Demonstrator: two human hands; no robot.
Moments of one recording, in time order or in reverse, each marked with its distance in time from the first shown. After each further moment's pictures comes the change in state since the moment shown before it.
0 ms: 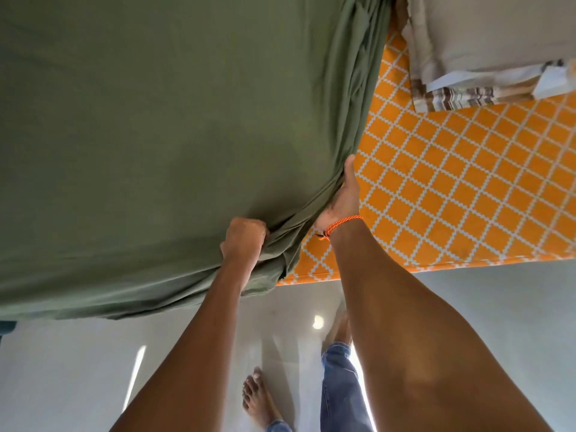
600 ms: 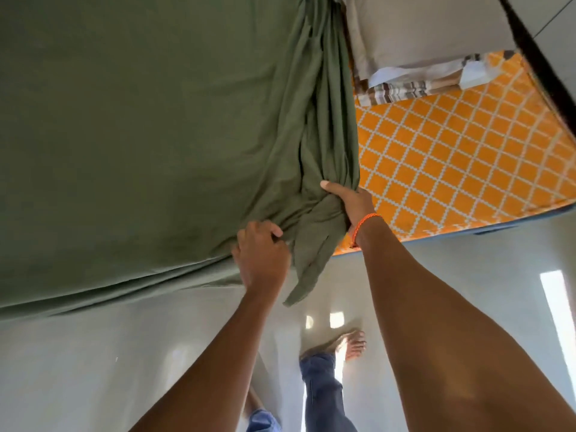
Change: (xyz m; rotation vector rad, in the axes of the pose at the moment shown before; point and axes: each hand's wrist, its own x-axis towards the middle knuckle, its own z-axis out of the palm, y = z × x) left_hand -0.111 -0.020 0.091 0.365 0.214 0.546; right_hand -0.087 -0.090 -0.091 -0.715 0.407 -0.253
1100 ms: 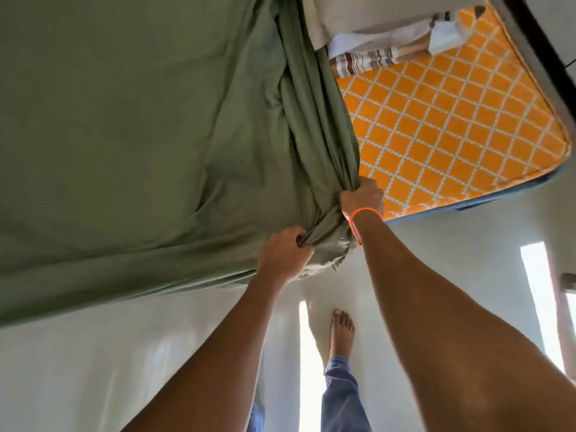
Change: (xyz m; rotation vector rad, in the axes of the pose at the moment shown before) left_hand -0.019 0.072 0.099 0.082 -0.520 0.055; right_hand 0.023 -0.002 -0.104 -0.749 0.356 -0.028
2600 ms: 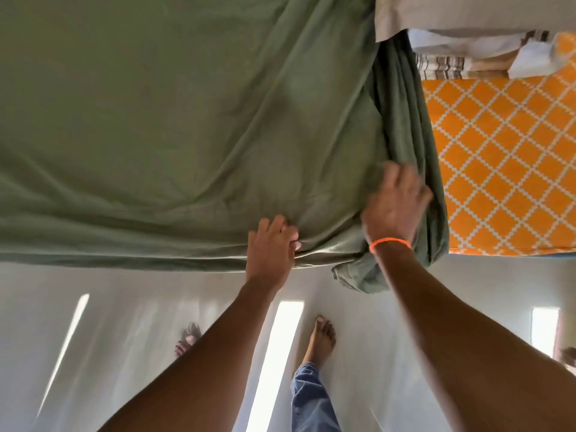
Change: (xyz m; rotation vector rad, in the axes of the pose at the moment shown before) left_hand 0.041 -0.041 0.038 0.187 0.420 0.084; right_hand 0.064 0.006 0.007 -0.724 0.354 -0.772
